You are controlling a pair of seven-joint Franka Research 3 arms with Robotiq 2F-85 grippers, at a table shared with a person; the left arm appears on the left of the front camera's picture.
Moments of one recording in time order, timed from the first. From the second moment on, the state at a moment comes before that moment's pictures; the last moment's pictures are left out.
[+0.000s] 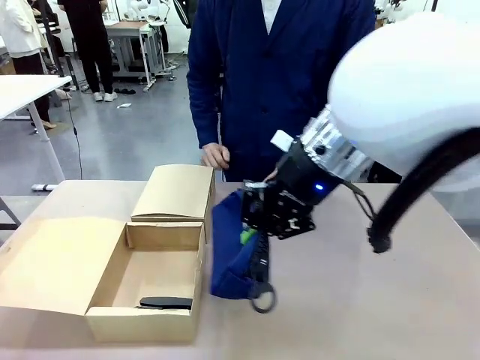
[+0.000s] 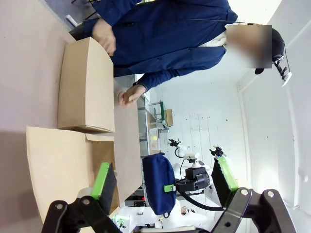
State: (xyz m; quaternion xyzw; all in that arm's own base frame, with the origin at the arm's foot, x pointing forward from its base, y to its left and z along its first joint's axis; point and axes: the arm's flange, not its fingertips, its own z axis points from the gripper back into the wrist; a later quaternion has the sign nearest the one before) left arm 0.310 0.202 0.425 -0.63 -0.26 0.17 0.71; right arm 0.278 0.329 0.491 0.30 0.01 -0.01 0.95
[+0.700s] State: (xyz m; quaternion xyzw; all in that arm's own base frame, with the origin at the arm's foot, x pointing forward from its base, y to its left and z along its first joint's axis) left arm 0.310 0.202 0.425 -0.63 -0.26 0.17 0.71; right arm 0.303 0.455 0.455 0.33 0.05 -0.05 0.94
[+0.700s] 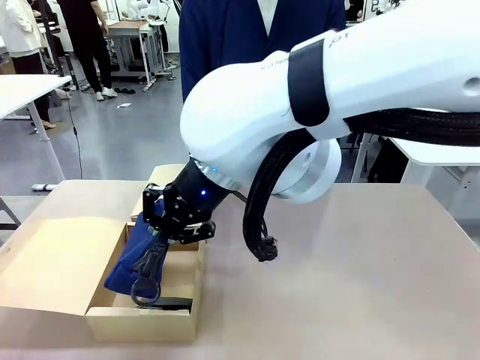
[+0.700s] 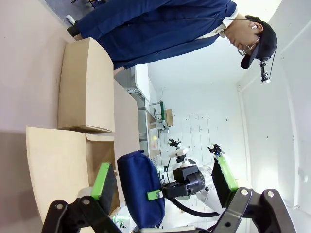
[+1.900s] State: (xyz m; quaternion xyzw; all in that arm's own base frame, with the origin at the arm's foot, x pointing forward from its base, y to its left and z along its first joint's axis) left arm 0.310 0.202 0.425 -0.63 -0.26 0.17 0.71; right arm 0.316 0.489 0.402 0.31 -0.01 -0.01 0.95
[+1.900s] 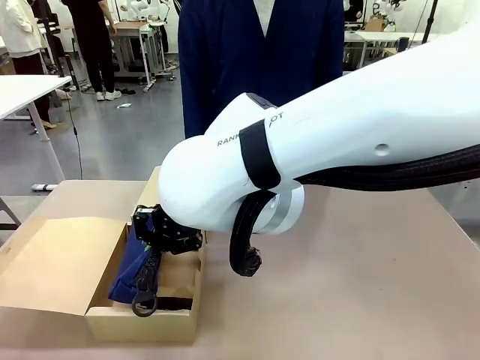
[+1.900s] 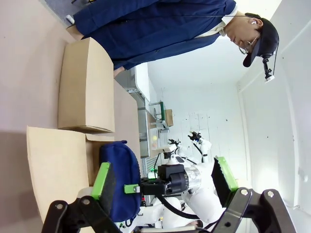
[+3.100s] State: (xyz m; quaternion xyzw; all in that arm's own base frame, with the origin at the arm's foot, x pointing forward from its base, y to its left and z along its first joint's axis) left arm 0.310 0.202 0.425 -0.63 -0.26 0.17 0.71; right arm 0.335 0.495 0.378 0.30 0.01 -0.03 0.95
